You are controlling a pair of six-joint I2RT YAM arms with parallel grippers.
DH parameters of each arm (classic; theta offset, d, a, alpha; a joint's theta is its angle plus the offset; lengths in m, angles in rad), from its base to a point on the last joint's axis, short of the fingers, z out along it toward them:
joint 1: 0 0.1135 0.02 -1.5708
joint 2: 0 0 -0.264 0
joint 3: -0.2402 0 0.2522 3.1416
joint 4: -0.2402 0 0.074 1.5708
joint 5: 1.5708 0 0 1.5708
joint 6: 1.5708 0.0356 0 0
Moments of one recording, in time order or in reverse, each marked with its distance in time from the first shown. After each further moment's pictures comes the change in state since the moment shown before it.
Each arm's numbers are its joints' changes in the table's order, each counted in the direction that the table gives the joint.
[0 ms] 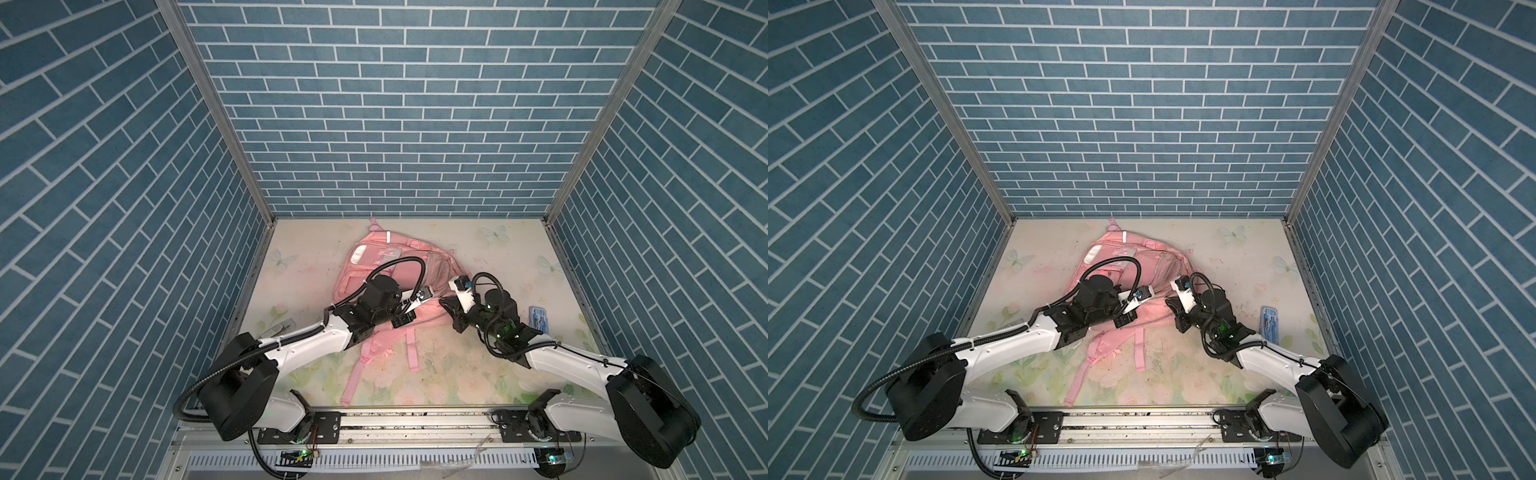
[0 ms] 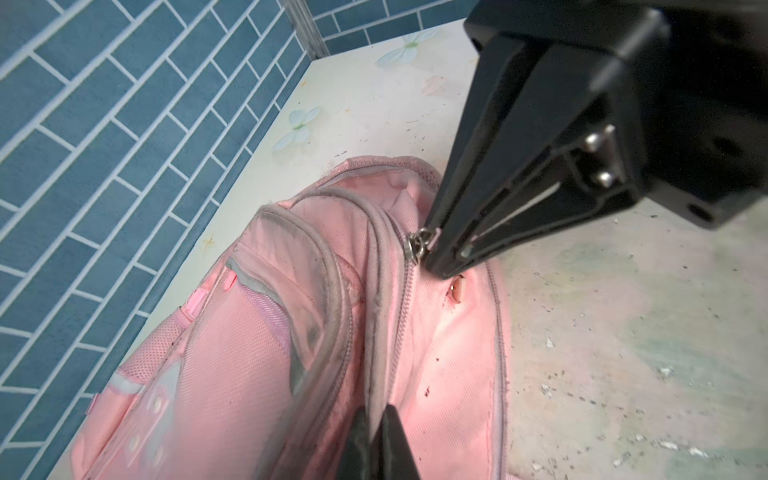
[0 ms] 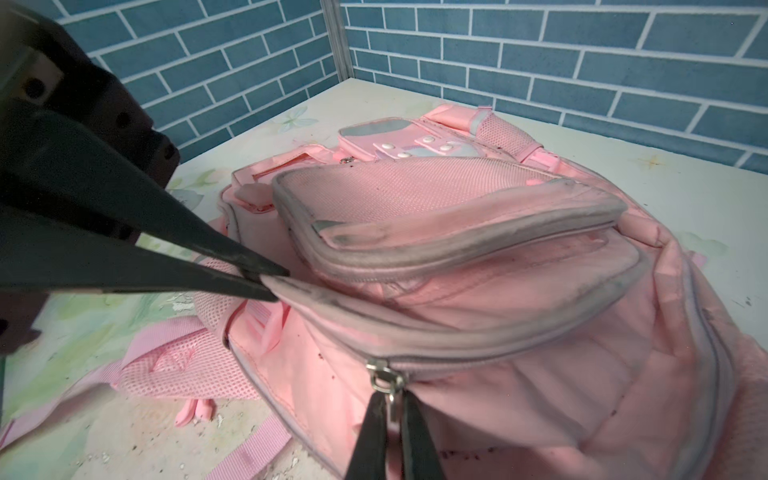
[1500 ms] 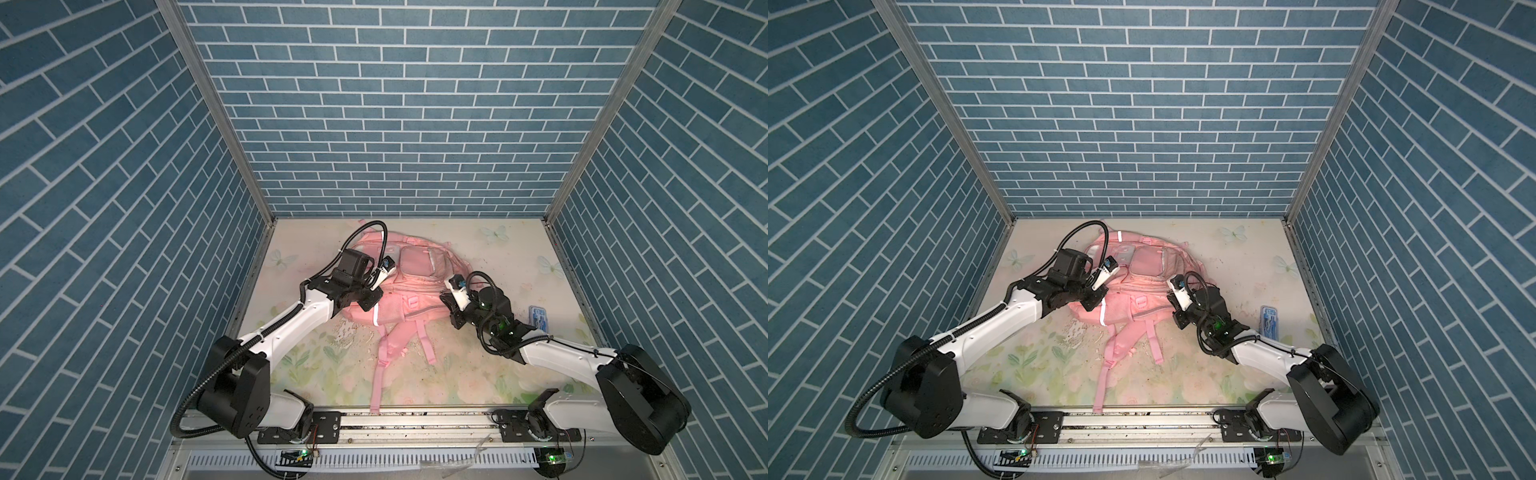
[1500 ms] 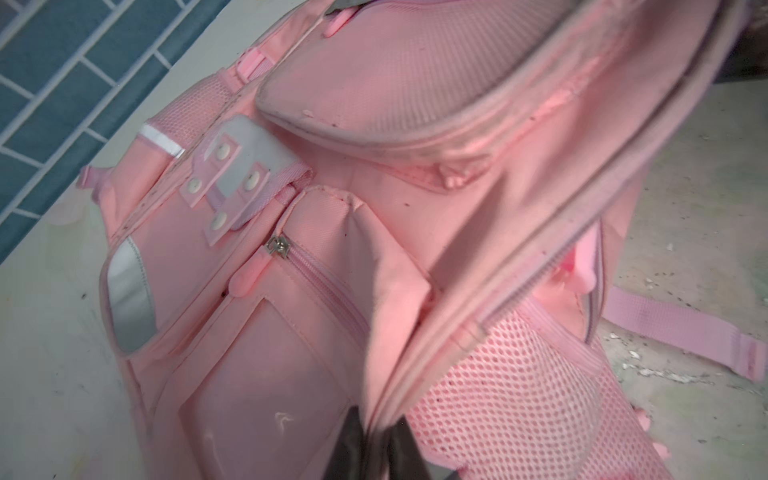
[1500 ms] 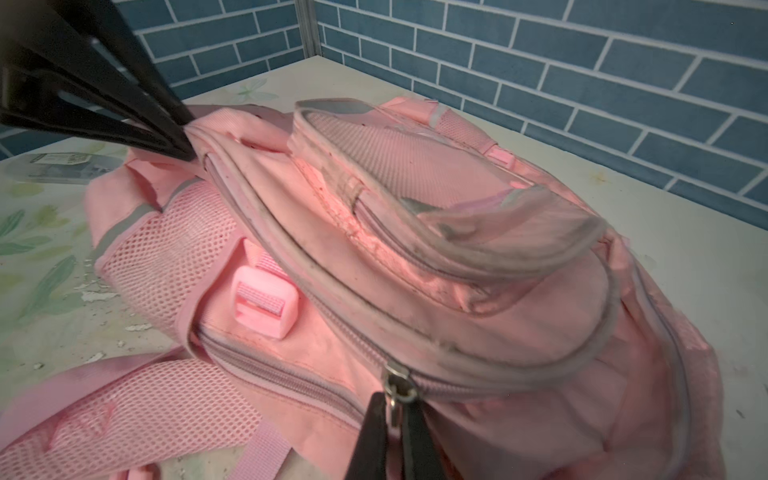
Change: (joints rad) left arm 0.277 0.024 -0.229 -0.523 -0.044 -0.154; right arm 0.072 0.082 -0.050 0.009 0.141 -0.100
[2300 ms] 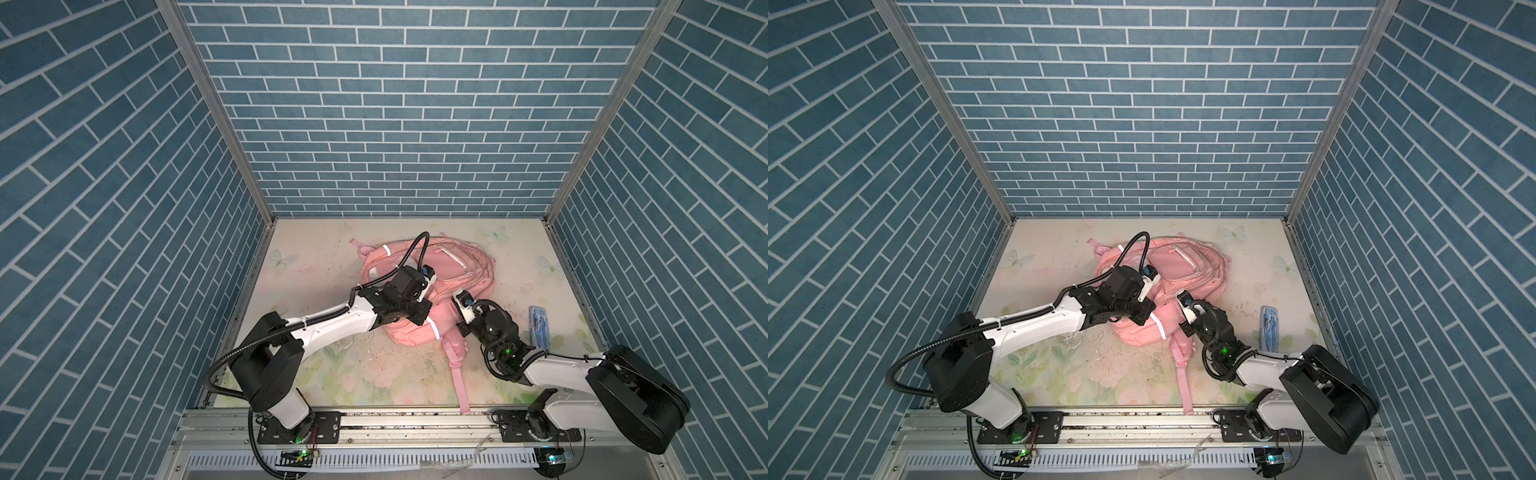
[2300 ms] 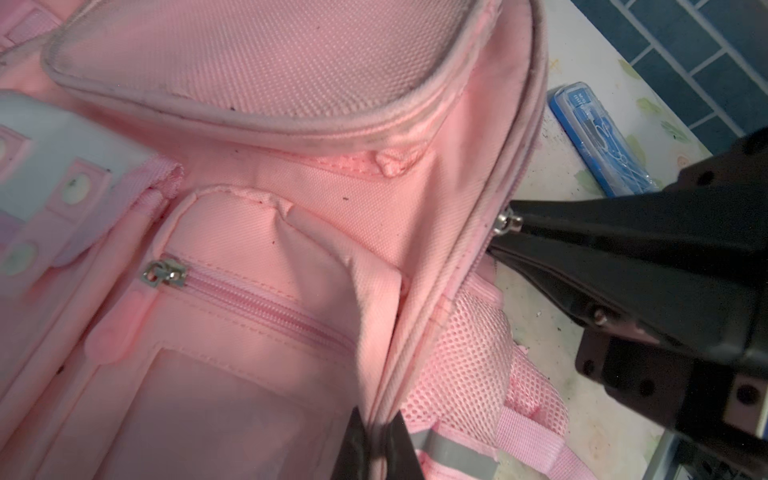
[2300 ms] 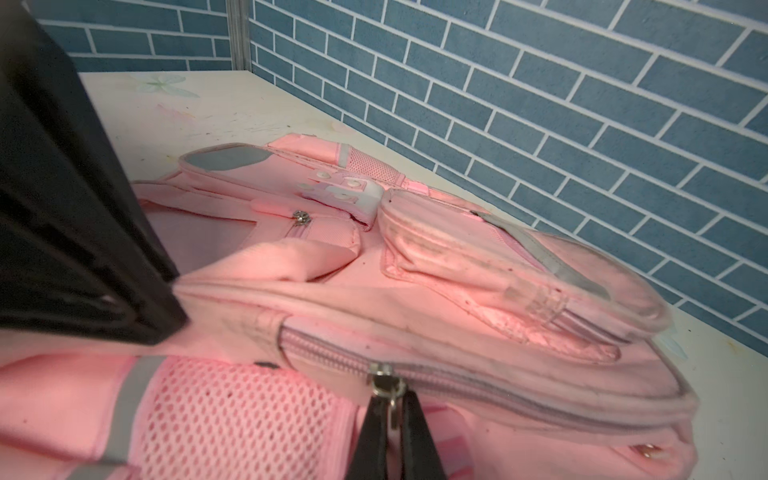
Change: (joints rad) left arm -0.366 0.185 -0.083 0.139 -0.017 -0.616; right arm 0.017 -0.019 0.249 0.386 0.265 -0.153
